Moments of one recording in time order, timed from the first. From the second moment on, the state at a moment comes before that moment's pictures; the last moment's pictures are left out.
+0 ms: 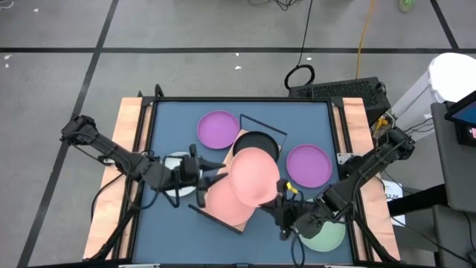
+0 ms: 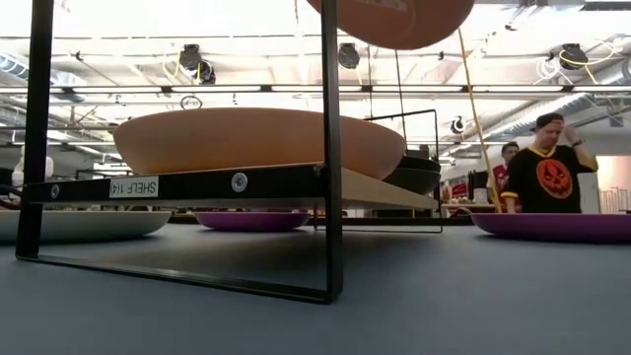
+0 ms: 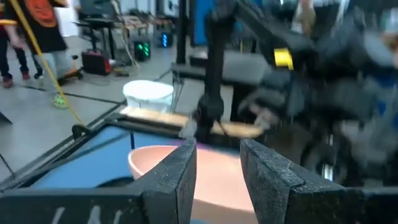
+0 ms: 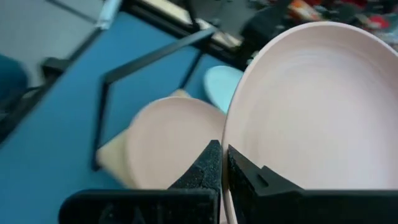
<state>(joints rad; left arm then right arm) -0.50 1.28 1.04 0.17 -0.69 -0.15 0.68 1.50 1.15 -0.26 0.71 -0.04</state>
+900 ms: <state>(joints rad) -0.39 1.27 1.04 -0.05 -0.58 0.23 0.61 1.64 1.15 -0.18 0.73 -0.20</state>
